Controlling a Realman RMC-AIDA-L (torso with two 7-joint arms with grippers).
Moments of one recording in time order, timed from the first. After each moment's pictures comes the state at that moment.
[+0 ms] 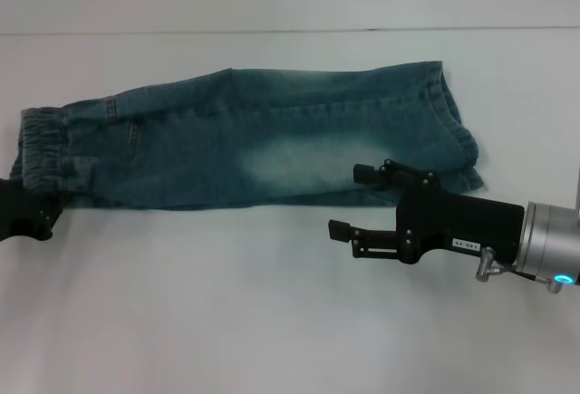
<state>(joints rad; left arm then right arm) -0.37 -2.16 0.49 0.77 2.14 1.10 -1.22 0.51 2.10 -0.90 -0.34 -1.67 -1.42 0.94</state>
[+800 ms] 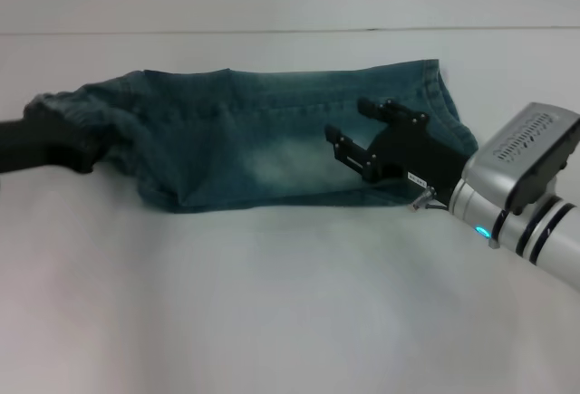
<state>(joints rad) -0.43 -2.16 0.73 1.12 2.23 1.30 -1.74 0.73 2.12 -0.78 0.12 -1.19 -1.07 0.36</state>
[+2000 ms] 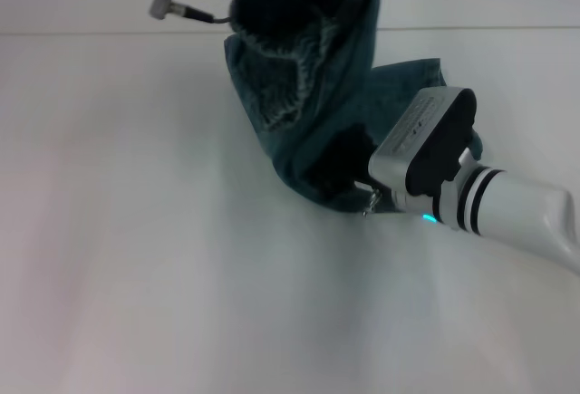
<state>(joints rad) -0.91 -2.16 1.17 1.22 2.36 1.22 -2.30 0.92 2.12 -0.68 0.17 -1.45 -0.78 0.36</state>
